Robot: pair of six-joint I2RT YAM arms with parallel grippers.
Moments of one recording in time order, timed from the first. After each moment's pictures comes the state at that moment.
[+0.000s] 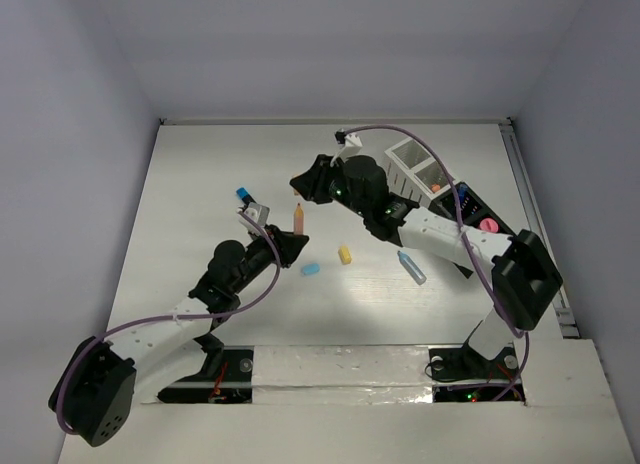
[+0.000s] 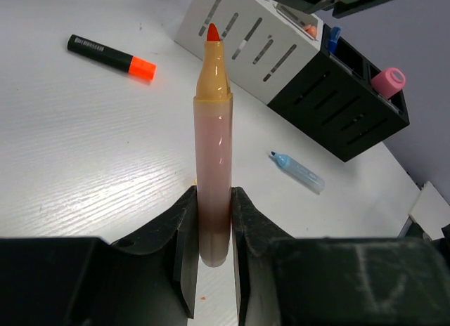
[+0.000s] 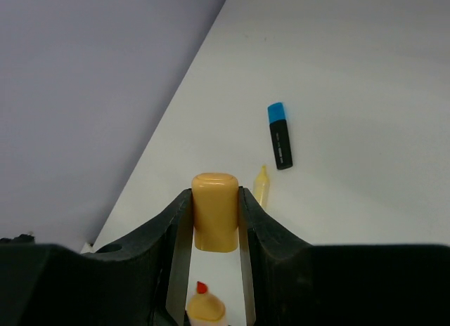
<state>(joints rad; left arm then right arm) -0.60 0.90 0.24 0.60 0.13 -0.51 0.81 1.64 1.23 0.26 0.06 0.64</state>
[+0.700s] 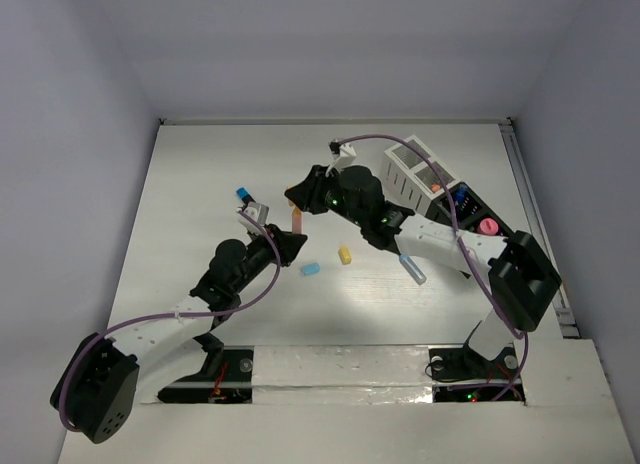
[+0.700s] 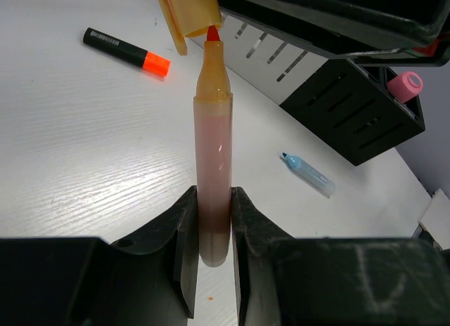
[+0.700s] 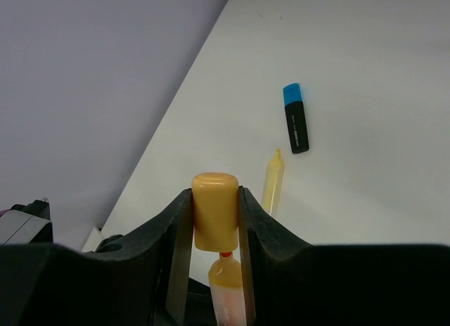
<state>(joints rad) -0.59 0.93 0.24 0.60 0.10 -0.52 0.86 1.64 1.18 0.31 0.05 0.67</state>
